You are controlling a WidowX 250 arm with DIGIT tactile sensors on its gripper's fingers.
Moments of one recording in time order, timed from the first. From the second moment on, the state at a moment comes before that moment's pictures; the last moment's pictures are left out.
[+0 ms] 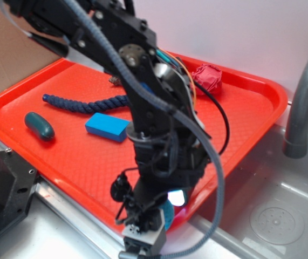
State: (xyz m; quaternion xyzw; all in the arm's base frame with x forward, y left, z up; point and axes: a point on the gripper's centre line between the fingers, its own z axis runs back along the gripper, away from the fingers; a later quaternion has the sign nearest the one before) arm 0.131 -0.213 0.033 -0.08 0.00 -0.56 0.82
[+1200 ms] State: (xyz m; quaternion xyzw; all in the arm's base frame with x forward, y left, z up) arm 0.147 -0.059 0.169 0.07 0.03 -0.19 0.98
